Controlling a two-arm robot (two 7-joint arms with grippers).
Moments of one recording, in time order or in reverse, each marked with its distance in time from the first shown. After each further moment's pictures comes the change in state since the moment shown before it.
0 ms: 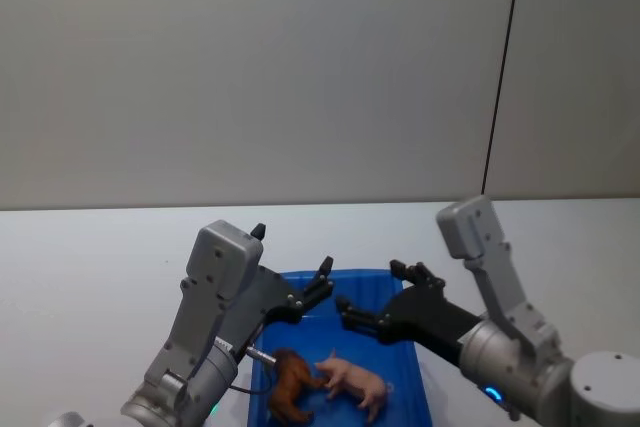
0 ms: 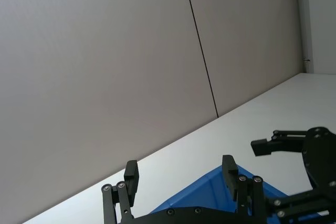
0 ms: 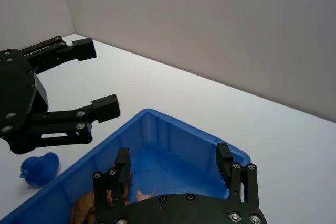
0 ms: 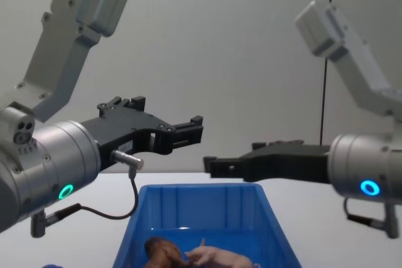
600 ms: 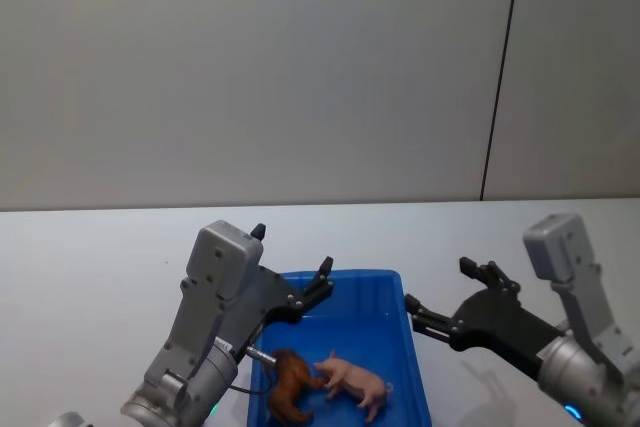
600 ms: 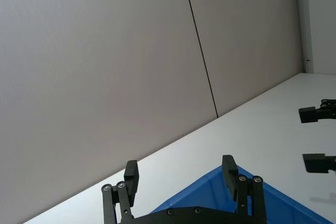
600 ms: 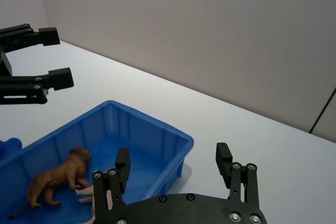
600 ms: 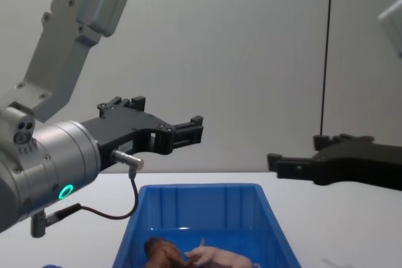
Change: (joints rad) left arm 0.000 0.000 0.000 0.000 0.000 0.000 0.000; right arm -0.094 0.125 0.072 -0.071 0.027 -0.129 0.001
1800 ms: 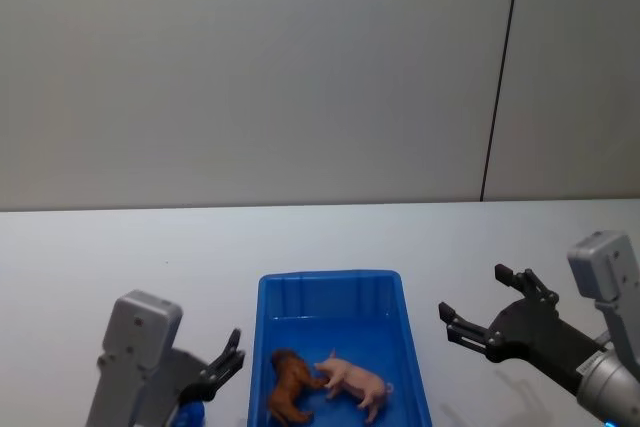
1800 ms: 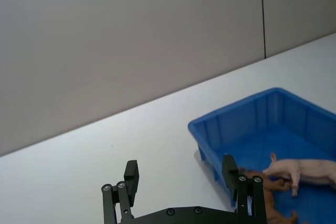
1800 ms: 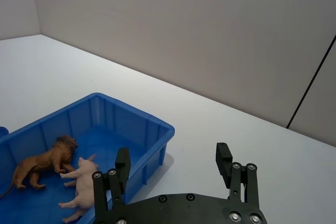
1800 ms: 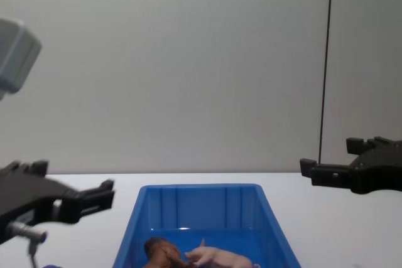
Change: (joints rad) left arm 0.229 0.158 -0.039 -0.190 -0.105 0.127 0.261; right arm -0.064 0.071 0.037 -0.034 0.026 -0.065 -0.005
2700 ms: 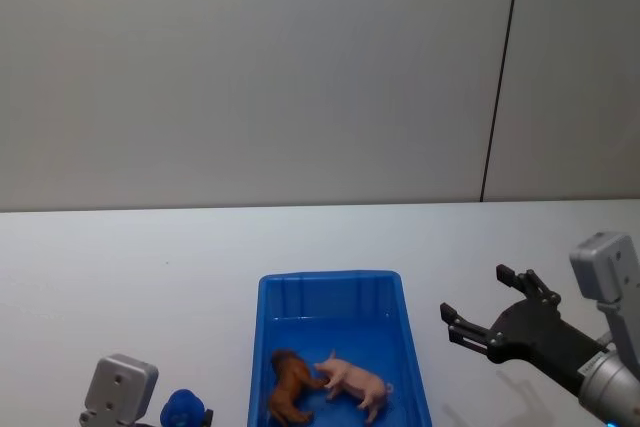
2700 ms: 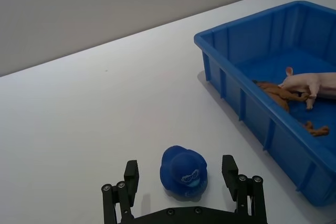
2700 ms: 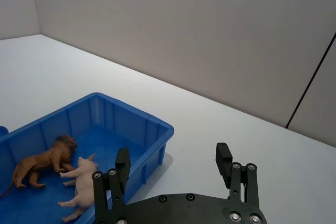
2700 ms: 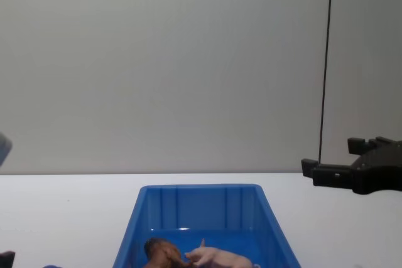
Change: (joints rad) left arm 0.080 0.029 -0.023 0.078 -0.088 0.044 -0.024; right arm -0.003 0.003 0.002 -0.002 0.001 -0.003 0.000
